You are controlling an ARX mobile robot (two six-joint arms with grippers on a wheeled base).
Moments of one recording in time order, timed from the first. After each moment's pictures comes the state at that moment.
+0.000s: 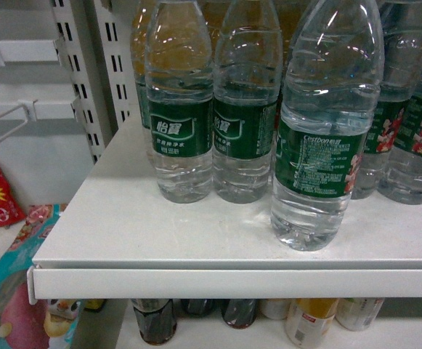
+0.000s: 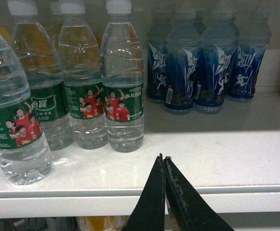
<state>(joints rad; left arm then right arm) 0.00 0.01 0.01 0.00 0.00 0.00 0.00 0.00 0.01 0.00 0.00 0.00</state>
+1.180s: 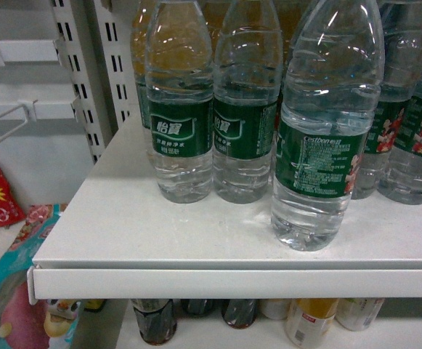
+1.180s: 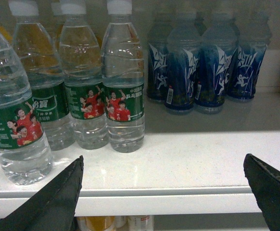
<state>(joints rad) 0.00 0.01 0.01 0.00 0.00 0.00 0.00 0.00 0.01 0.00 0.00 0.00</state>
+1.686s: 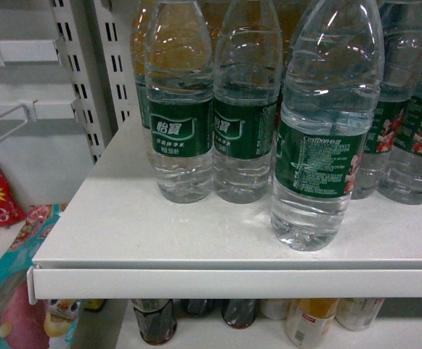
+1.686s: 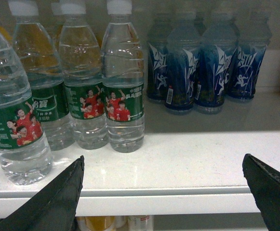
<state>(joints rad) 0.00 0.01 0.01 0.00 0.00 0.00 0.00 0.00 0.01 0.00 0.00 0.00</state>
